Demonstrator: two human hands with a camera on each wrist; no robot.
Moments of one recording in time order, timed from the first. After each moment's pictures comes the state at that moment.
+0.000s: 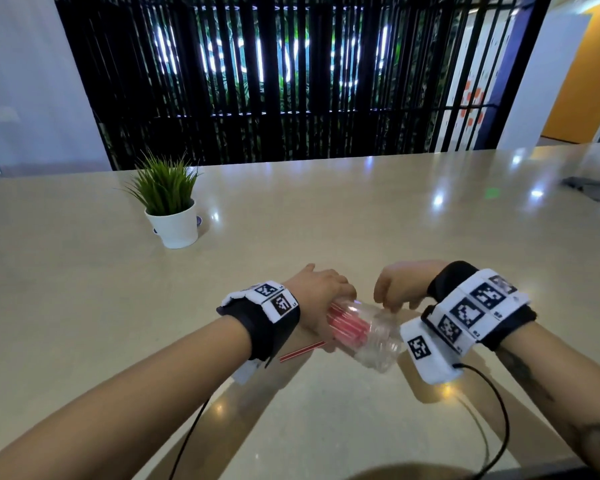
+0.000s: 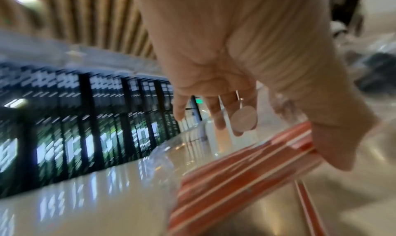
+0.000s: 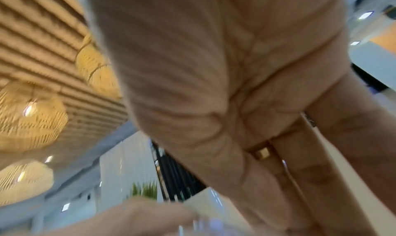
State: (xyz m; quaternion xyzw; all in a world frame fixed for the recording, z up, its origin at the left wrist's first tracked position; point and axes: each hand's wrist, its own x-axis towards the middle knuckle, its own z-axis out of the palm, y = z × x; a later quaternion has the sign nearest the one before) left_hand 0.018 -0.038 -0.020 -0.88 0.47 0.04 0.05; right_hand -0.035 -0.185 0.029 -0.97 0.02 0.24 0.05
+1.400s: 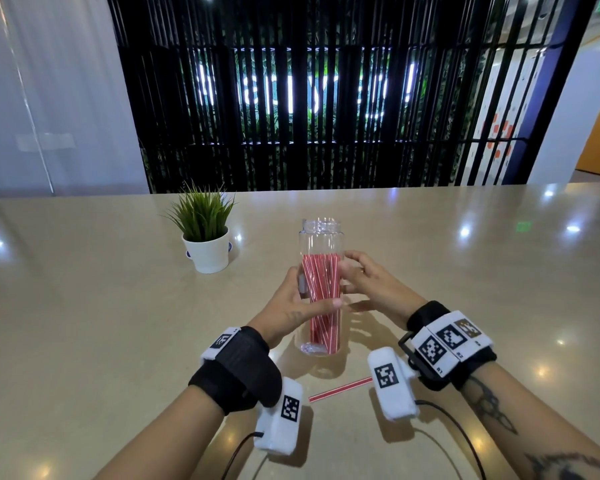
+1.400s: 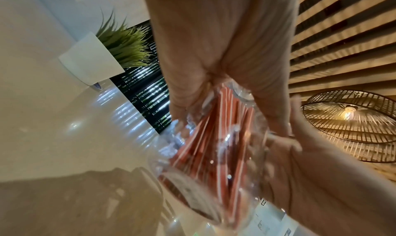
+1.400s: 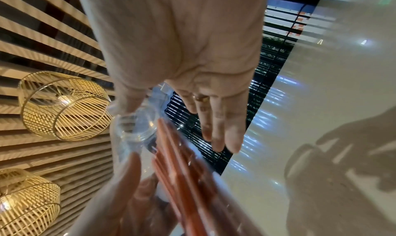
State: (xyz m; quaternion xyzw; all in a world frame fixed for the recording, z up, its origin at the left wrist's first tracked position) left_hand 0.025 0.034 -0.008 -0.74 0.21 0.08 -0.64; right_hand 0.011 -0.135 0.017 -0.79 -0.08 0.06 0.61
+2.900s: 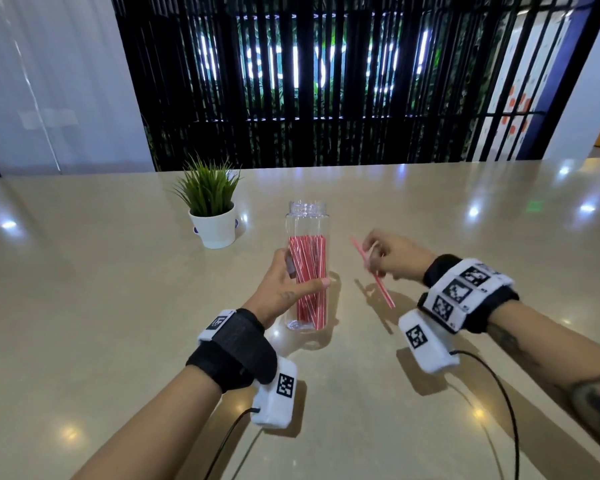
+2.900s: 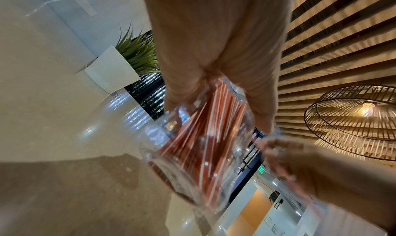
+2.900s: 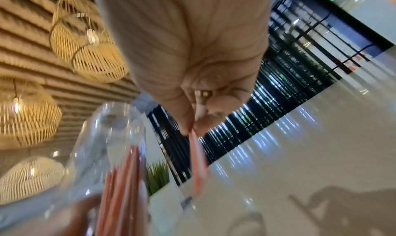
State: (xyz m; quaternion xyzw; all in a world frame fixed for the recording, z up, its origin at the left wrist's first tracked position) left_hand 0.023 0.053 -0.026 -0.75 0.14 0.07 -0.65; right_hand 0.024 -0.154 0.024 -0.93 -0.05 0.03 0.35
